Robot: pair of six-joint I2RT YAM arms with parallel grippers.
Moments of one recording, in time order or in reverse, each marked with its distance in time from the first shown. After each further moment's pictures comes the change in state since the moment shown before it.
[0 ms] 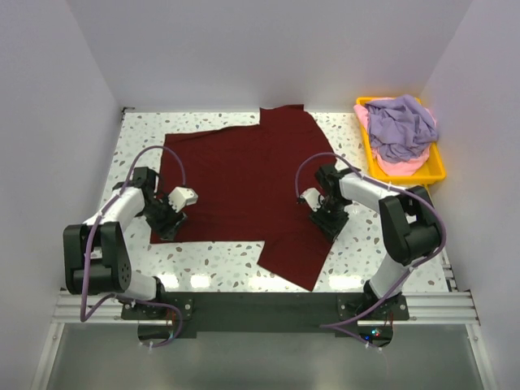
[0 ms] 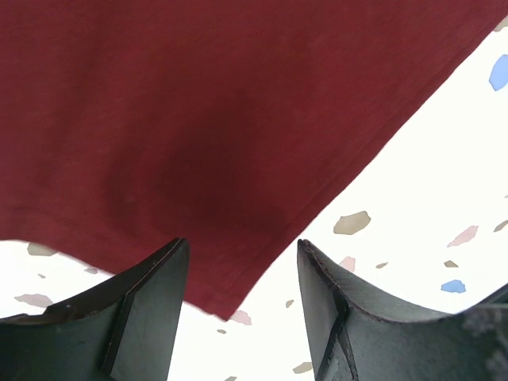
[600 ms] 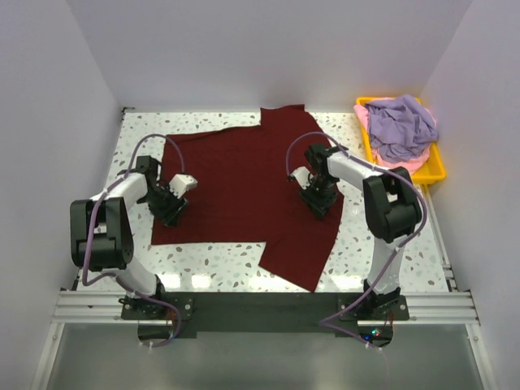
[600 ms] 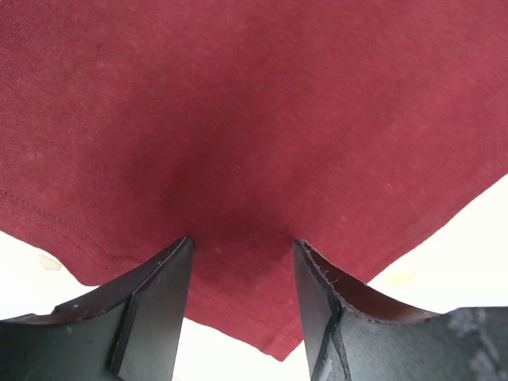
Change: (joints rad) left arm 0.000 0.164 0.132 0.059 0.011 -0.083; right arm -0.001 0.198 0.332 -0.063 0.005 -0.002
